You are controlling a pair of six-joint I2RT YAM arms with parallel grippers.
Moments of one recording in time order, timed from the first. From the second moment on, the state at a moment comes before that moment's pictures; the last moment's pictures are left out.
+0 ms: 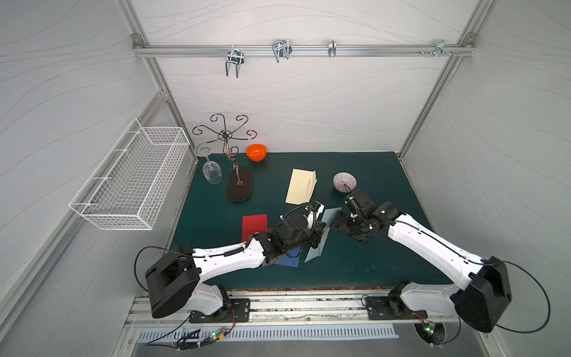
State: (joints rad) left arm -1.00 1.39 0.76 0.21 -0.04 -0.32; right arm 0.68 1.26 1.01 -0.90 -0.05 0.99
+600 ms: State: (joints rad) left arm -1.00 1.39 0.76 0.21 -0.04 -0.33; right arm 0.67 1.26 1.01 -0.94 -0.01 0.99
